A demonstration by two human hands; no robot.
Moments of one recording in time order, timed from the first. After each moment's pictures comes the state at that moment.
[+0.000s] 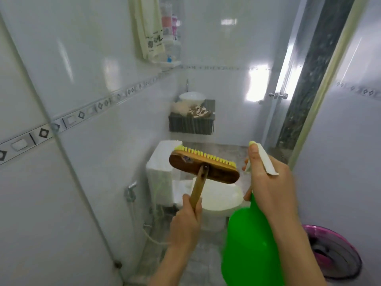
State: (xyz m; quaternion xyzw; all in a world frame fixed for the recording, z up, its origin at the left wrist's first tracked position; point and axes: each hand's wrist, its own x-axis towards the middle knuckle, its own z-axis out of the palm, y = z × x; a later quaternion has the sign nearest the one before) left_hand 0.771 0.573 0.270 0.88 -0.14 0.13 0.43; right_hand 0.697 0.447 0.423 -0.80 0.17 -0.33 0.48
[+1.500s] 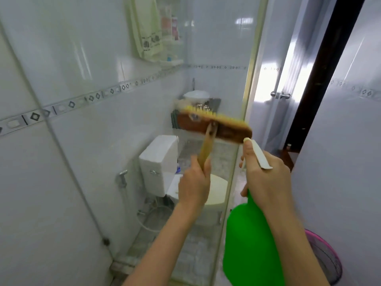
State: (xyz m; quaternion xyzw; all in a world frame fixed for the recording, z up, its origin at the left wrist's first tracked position) left_hand 0.719 0.412 0.343 0.86 -0.14 0.22 0.44; right_hand 0.625 0.300 0.420 -0.80 0.10 -0.30 0.51
